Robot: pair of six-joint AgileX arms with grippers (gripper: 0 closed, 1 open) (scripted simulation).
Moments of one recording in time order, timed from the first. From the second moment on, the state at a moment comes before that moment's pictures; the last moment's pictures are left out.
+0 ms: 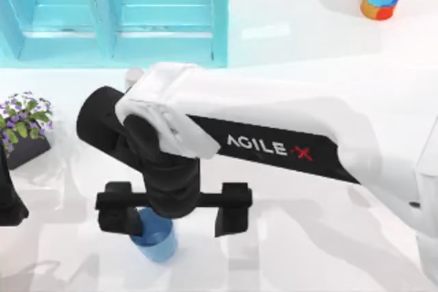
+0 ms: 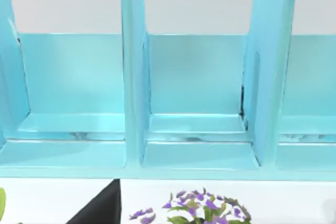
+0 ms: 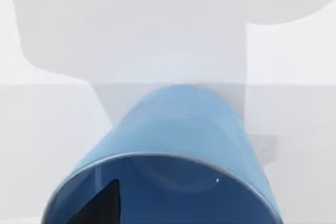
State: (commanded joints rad) left arm 0.00 0.00 0.00 0.00 0.00 0.00; right arm 1.01 2.31 1.88 -1.14 0.00 1.03
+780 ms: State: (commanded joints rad) left arm 0.00 0.00 0.00 0.00 0.00 0.00; right arm 1.01 2.31 1.83 -1.09 0.00 1.04
